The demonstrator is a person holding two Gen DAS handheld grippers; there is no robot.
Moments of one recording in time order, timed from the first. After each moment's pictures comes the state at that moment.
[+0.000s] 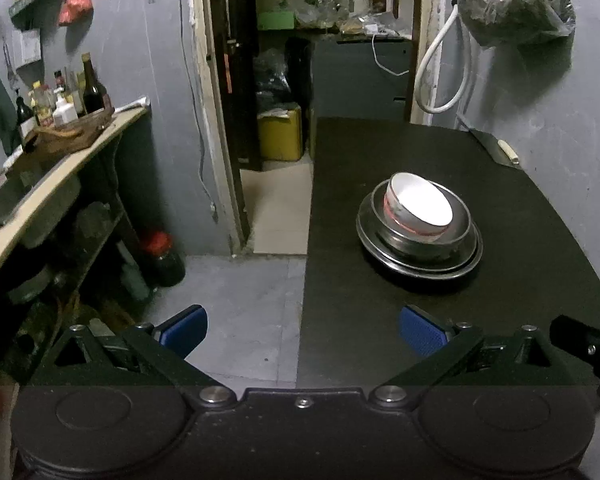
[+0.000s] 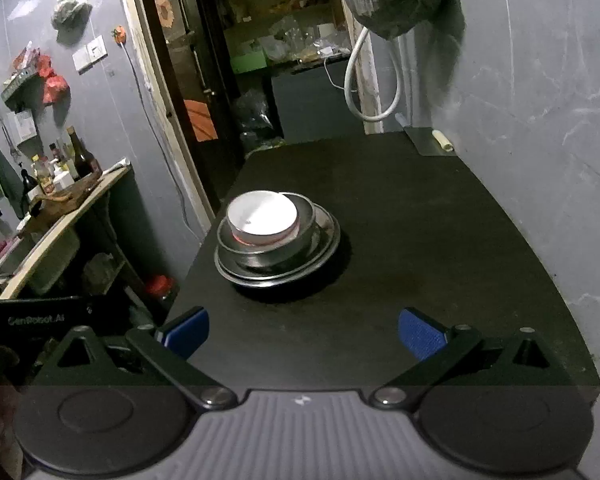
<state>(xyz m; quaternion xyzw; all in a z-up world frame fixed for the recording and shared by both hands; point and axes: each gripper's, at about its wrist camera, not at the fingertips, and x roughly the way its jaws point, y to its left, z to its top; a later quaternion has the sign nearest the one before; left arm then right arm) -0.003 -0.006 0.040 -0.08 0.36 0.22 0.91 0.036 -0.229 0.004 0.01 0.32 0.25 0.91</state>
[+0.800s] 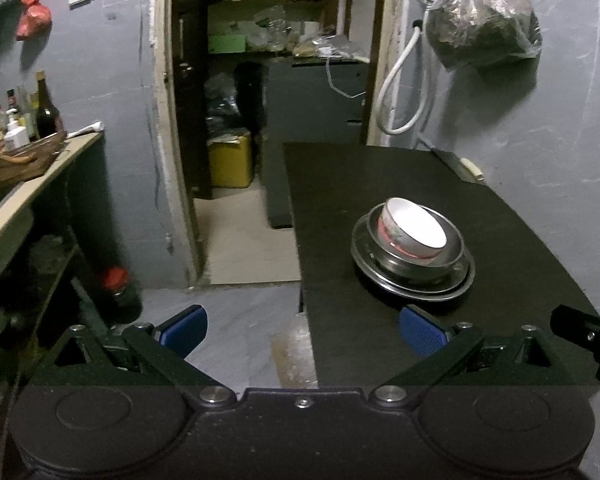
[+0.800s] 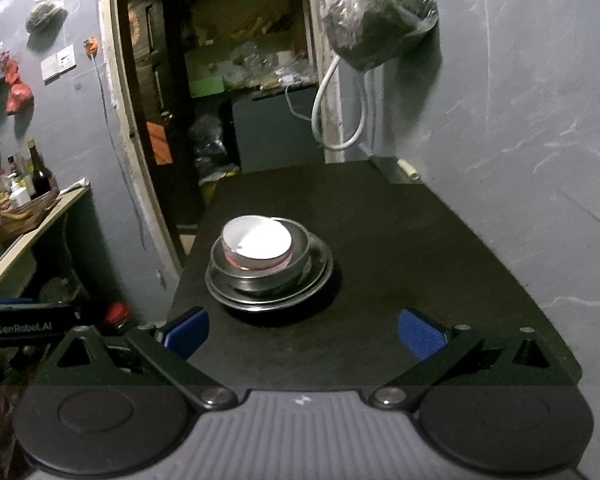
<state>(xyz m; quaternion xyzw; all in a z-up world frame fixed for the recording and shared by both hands) -0.008 0.055 0.022 -0.08 0.31 0.12 0.94 0.001 -0.174 0.011 0.00 0.28 0.15 0.95</state>
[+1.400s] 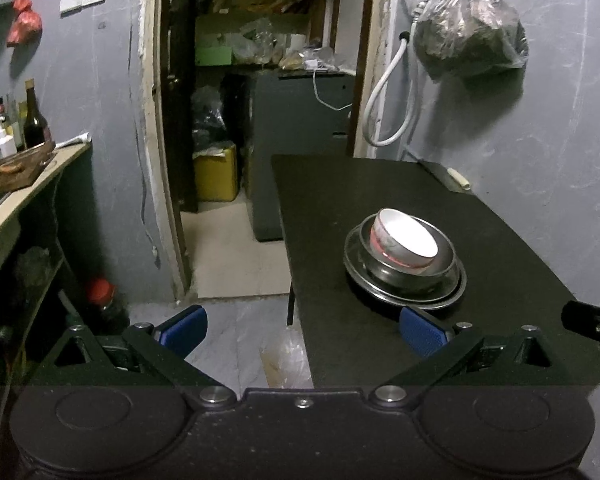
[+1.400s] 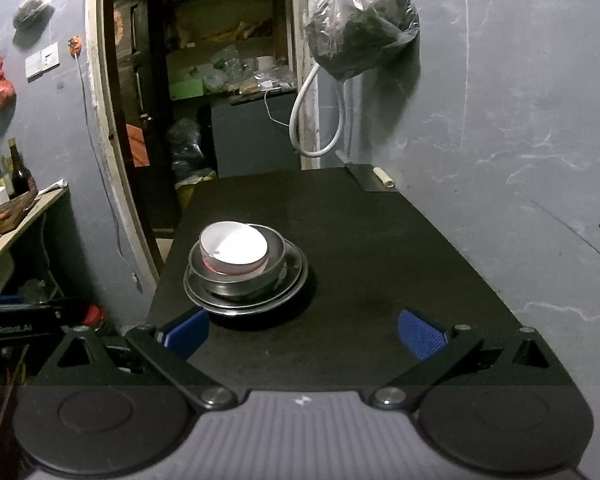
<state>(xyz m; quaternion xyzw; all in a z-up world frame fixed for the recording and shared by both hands) -0.011 0.061 0.023 -0.08 0.29 0.10 0.95 -0.004 -0.175 0.017 -0.02 0.27 0.12 0.95</state>
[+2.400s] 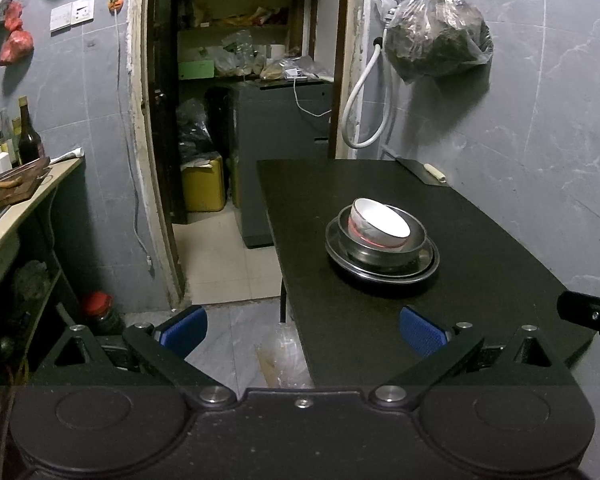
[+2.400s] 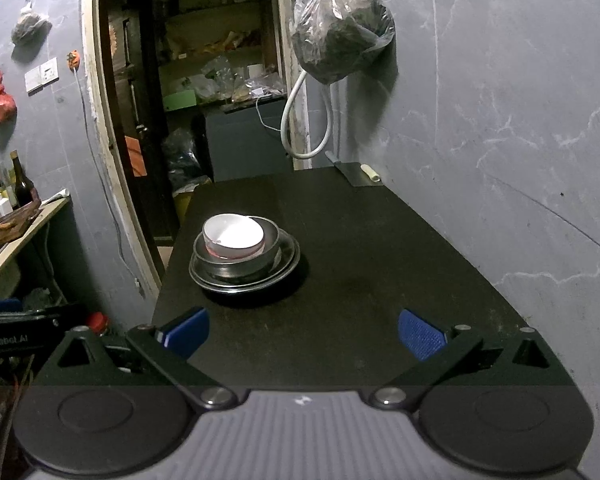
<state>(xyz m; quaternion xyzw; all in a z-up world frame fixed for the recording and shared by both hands) -0.058 0.045 0.027 -0.06 0.28 0.08 0.95 -0.050 -0.195 0.017 0.00 0.27 0.11 0.96</state>
